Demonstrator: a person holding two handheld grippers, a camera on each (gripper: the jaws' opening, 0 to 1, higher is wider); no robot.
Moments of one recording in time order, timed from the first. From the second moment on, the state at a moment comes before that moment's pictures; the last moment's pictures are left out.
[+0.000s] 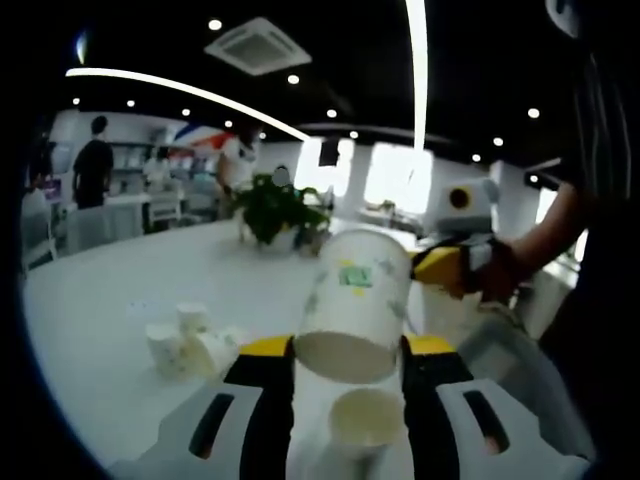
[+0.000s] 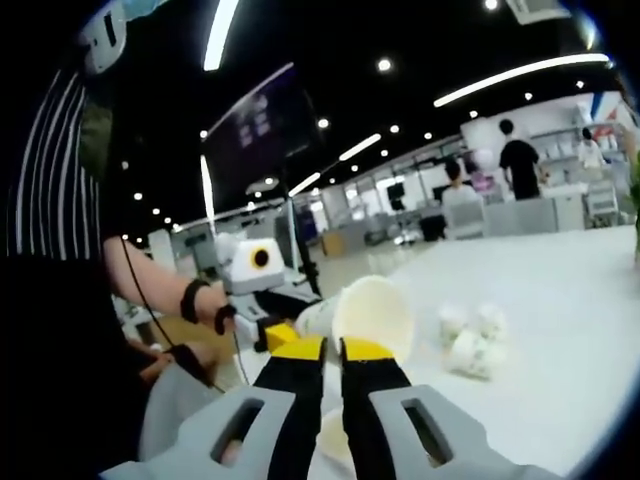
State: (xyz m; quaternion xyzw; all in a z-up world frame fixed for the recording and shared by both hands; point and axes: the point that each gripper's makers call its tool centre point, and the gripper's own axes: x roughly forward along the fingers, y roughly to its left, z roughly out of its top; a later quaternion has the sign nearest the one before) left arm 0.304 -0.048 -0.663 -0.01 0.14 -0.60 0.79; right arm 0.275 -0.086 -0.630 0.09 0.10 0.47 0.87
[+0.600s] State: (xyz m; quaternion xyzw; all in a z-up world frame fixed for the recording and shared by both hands) left arm 0.302 -0.038 -0.668 -0.02 0.14 -0.59 0.79; right arm 0.261 -0.066 -0.626 0.04 0.10 0.52 0.85
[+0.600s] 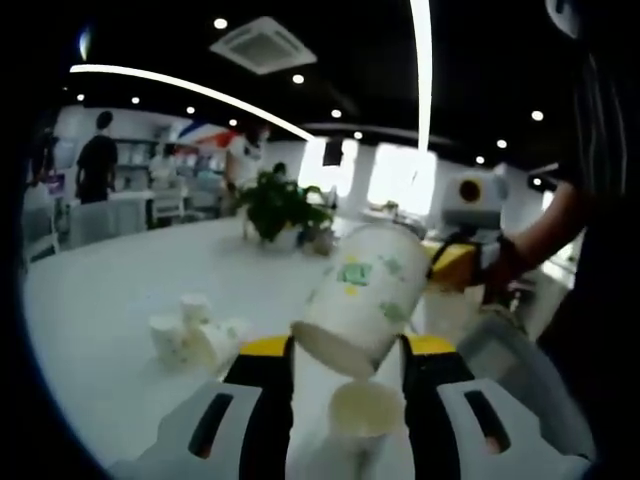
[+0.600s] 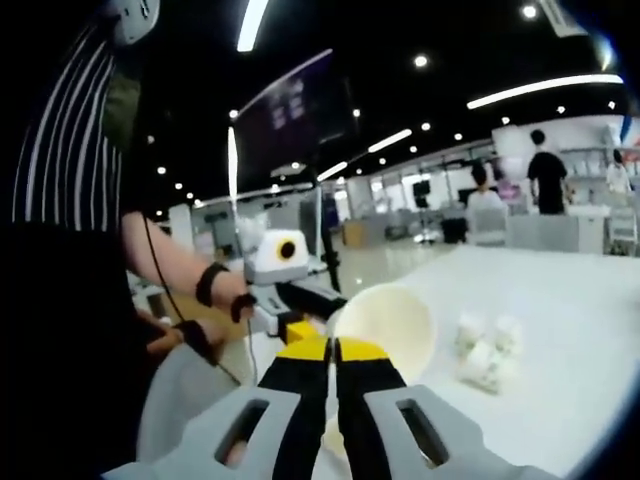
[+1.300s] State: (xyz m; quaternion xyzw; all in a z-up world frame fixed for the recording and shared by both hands) left arm 0.304 -0.031 -0.671 -0.01 0.13 -0.57 0.81; right arm 0.267 -0.064 -0.627 0.03 0.09 0.50 0.86
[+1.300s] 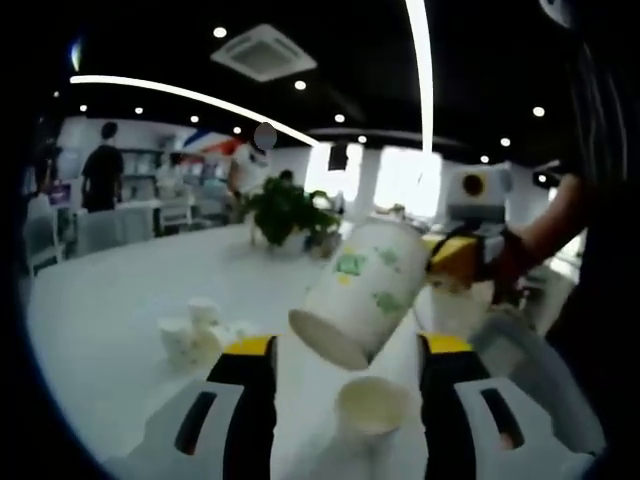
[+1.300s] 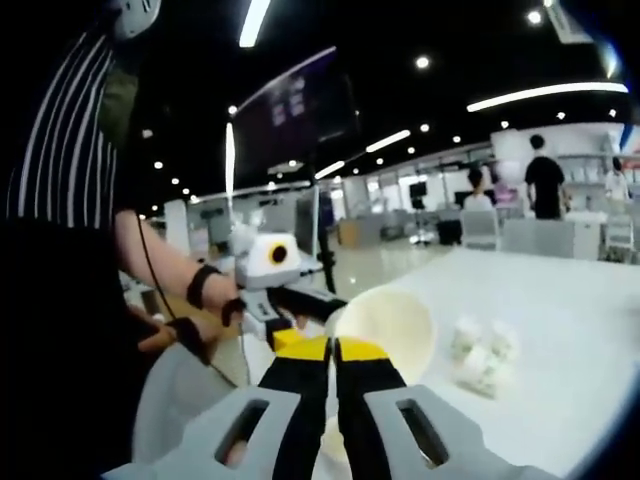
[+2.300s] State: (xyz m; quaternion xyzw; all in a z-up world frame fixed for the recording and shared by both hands) left arm 0.324 0.005 -0.668 -0.02 0.09 -0.49 0.87; right arm 0.262 -0.084 -0.633 0.01 0.11 0.48 0.87
